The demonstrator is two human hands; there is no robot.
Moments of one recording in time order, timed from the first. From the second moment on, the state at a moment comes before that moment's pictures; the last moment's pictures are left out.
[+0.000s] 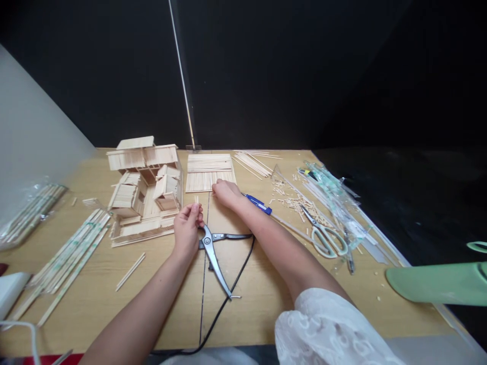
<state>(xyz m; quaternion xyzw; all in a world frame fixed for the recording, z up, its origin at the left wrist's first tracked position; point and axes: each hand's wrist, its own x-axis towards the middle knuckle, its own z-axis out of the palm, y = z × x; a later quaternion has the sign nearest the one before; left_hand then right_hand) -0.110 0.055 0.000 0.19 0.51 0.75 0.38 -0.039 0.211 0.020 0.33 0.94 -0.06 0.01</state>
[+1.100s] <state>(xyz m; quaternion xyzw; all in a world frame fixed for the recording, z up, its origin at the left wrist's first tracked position) -0.103 0.049 0.007 0.32 0.55 0.67 0.39 0.008 0.147 0.053 0.30 0.66 -0.64 -0.24</state>
